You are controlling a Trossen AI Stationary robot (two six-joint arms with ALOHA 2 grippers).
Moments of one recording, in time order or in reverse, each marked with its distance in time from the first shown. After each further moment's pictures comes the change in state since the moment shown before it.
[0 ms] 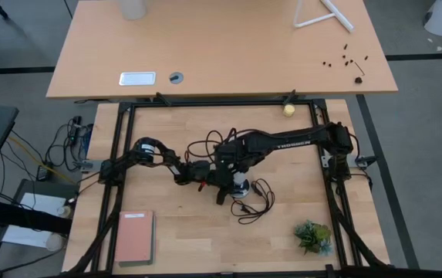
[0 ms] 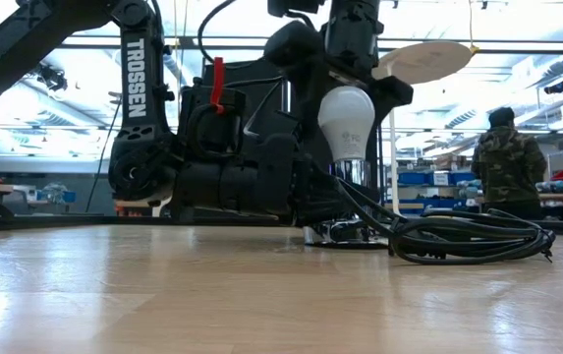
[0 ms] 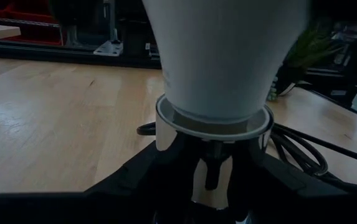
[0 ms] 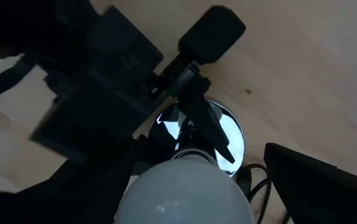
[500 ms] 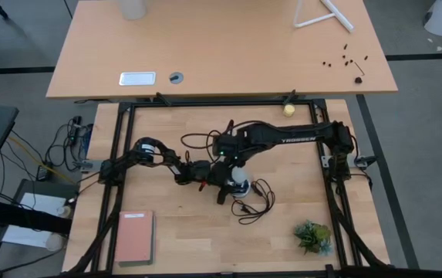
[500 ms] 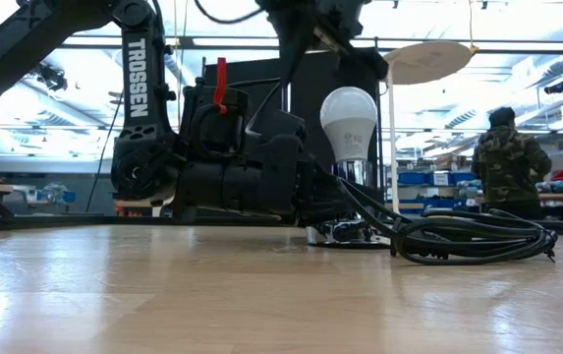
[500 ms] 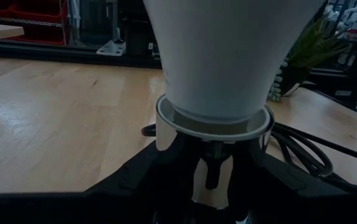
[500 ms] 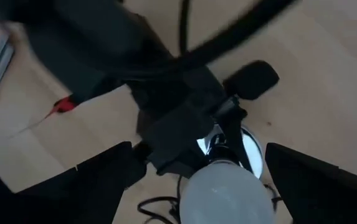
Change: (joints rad) left arm 0.001 0.000 0.002 -0.012 -0.006 0.001; right arm -0.010 -0.008 0.158 -0.047 0.001 -0.162
